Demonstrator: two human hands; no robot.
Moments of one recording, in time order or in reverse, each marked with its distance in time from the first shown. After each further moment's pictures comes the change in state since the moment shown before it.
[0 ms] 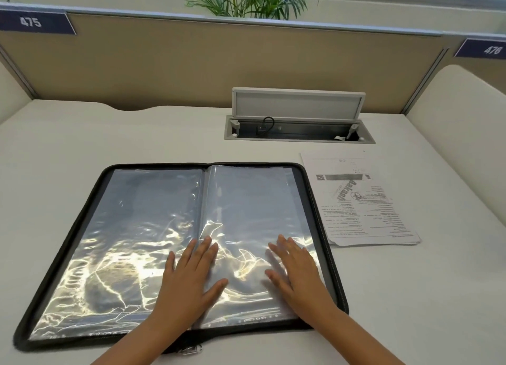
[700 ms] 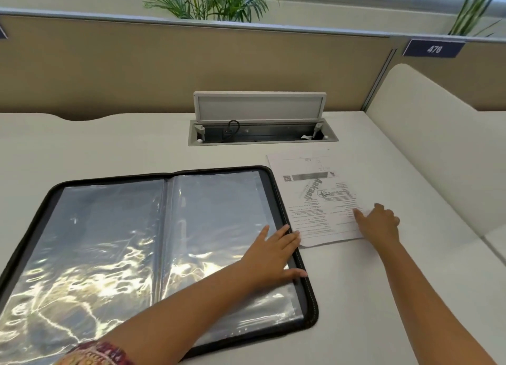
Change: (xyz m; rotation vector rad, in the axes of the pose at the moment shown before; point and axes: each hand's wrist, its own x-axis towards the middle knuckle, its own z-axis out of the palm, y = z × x) left_hand 0.113 0.169 0.004 -0.071 -0.340 0.628; right_hand 0.029 0.177 -0.137 -0.059 0.358 0.961
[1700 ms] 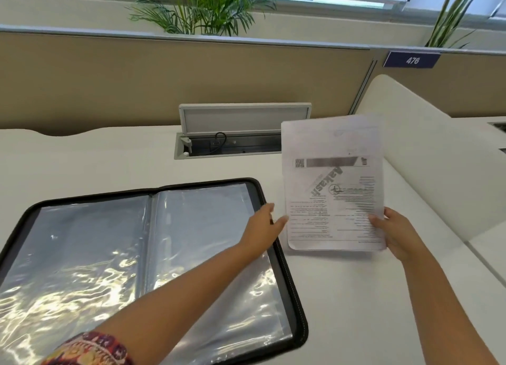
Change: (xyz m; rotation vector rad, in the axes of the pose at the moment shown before) left_hand 0.054 -0.008 -0.048 -0.900 0.314 -0.431; right_hand 0.019 0.038 -0.047 0.893 -0.261 -0.077
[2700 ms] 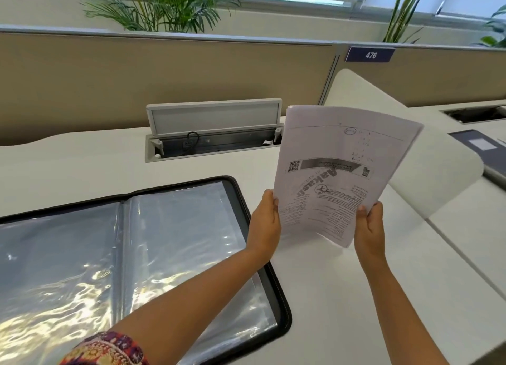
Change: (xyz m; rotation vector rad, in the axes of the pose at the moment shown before) left_hand -0.014 0.028 0.040 -0.170 0.183 0.361; right_hand -0.072 0.004 0.037 0.006 0.310 -0.445
